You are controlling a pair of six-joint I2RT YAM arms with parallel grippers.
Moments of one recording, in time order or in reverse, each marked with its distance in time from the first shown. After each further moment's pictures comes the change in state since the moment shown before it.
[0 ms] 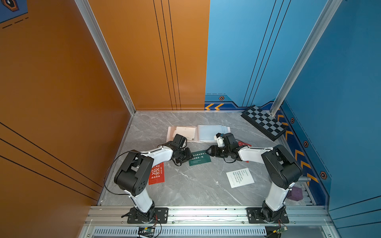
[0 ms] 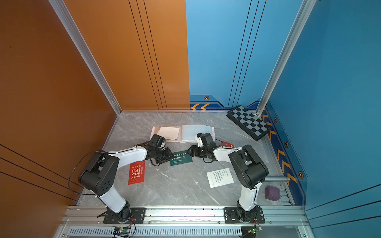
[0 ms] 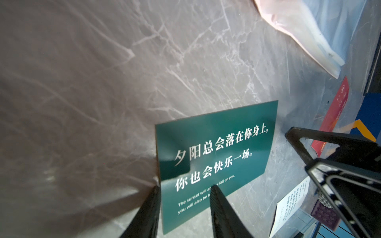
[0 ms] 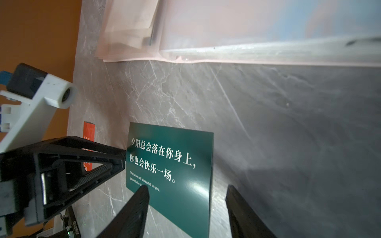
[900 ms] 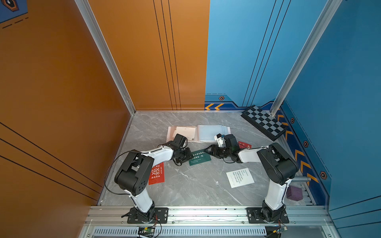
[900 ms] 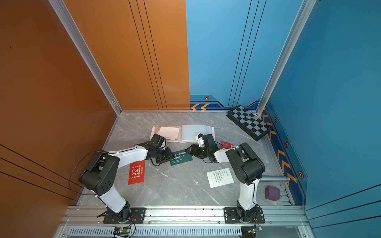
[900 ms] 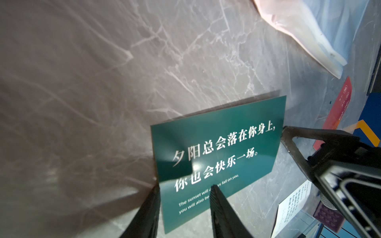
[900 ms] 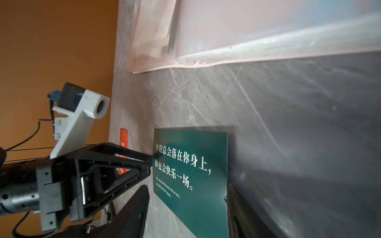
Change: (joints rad) left arm -0.007 0.008 0.011 -0.006 -0.010 0.000; right arm -0.029 0.055 -0.072 0.286 -0.163 0.193
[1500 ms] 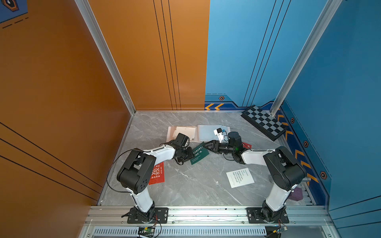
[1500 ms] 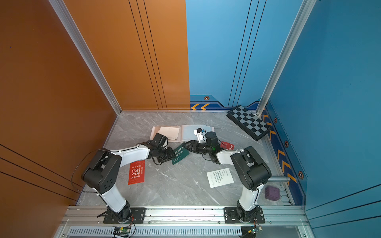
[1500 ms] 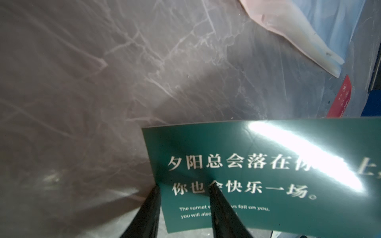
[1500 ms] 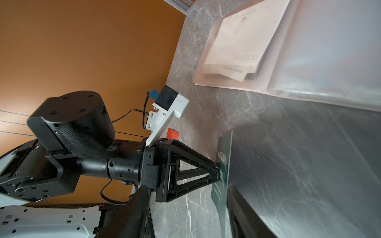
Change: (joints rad) left arm -0.020 0.028 0.034 -0.002 -0.006 0.000; right arm 0.001 -0.093 -0.037 0.218 -0.135 0.066
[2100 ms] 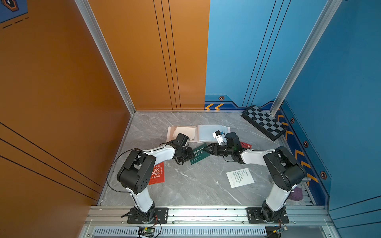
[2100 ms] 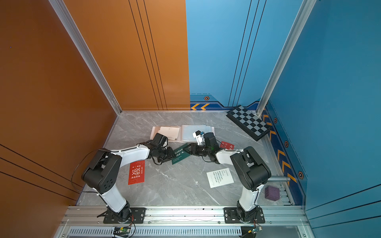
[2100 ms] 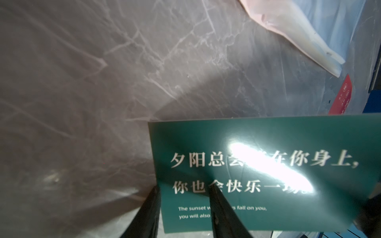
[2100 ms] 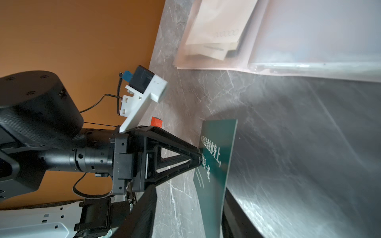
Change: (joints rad) left arm 0.000 0.000 0.002 -0.002 0.000 0.004; right arm 0.011 -0.002 0.023 -0.194 0.043 -0.113
